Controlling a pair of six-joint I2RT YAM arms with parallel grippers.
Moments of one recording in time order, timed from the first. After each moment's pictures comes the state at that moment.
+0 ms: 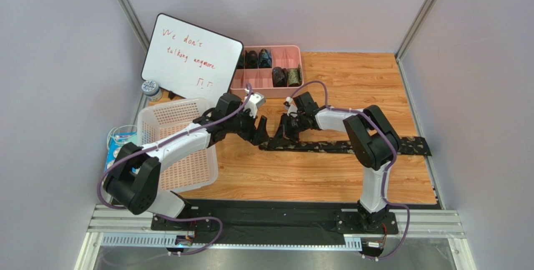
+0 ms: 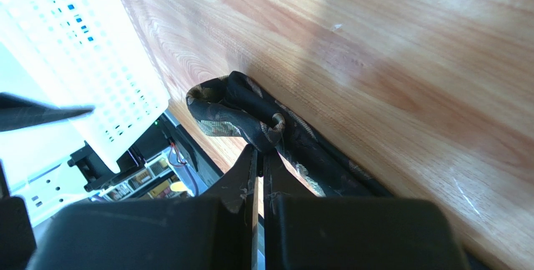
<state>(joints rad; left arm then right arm) -0.58 1.45 0.86 -0.11 0.35 -0.16 0.51 1.96 1.10 -0.18 -0.72 0.72</state>
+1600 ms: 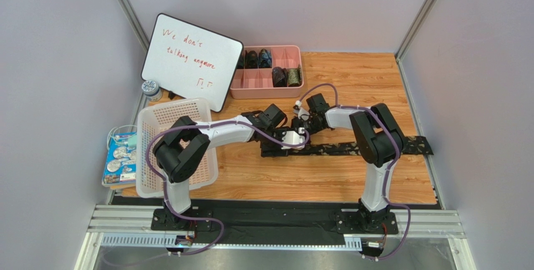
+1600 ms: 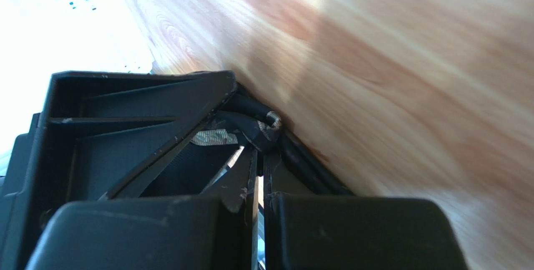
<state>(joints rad) -0.84 1.86 1.19 -0.45 0.27 0.79 0.40 1.96 1.06 -0.29 -0.85 0.53</state>
